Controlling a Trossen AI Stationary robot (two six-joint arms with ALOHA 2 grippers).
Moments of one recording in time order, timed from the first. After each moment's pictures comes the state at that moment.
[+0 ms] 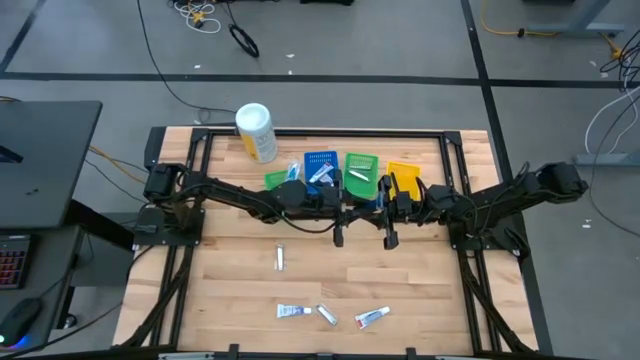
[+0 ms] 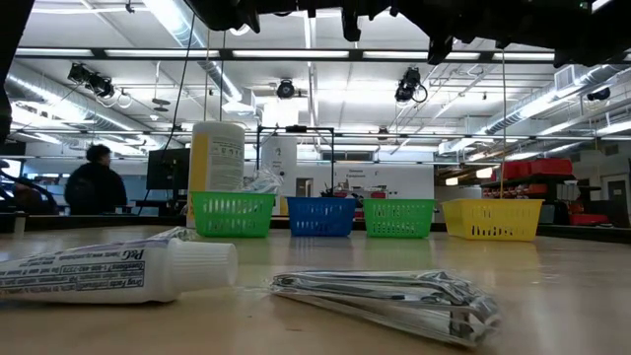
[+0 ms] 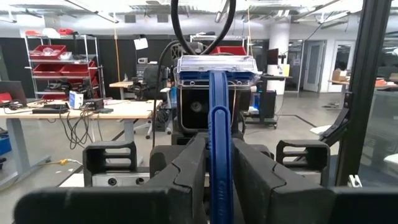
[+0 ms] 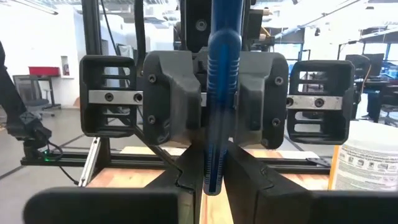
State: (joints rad) left arm -0.07 1.82 1.19 0.81 -0.10 0.00; right arm 0.12 1.19 0.44 0.92 0.05 -0.03
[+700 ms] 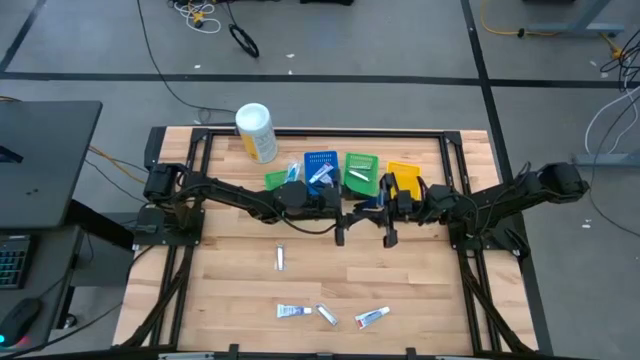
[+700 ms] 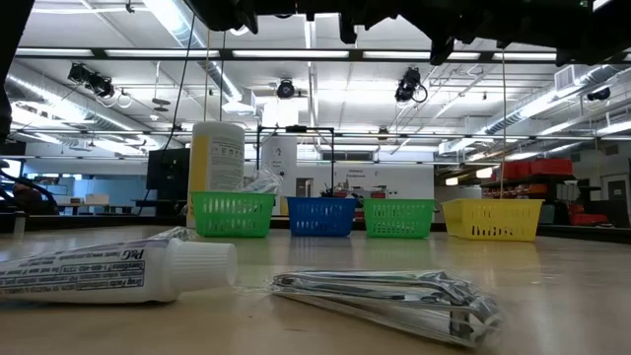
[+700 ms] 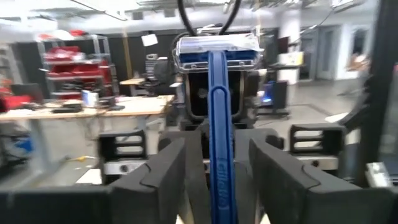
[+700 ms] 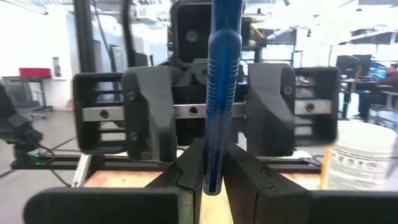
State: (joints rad) left arm -0.07 1.82 1.19 0.79 -0.14 0.05; right arm 0.12 1.18 0.44 0.90 0.09 -0.03
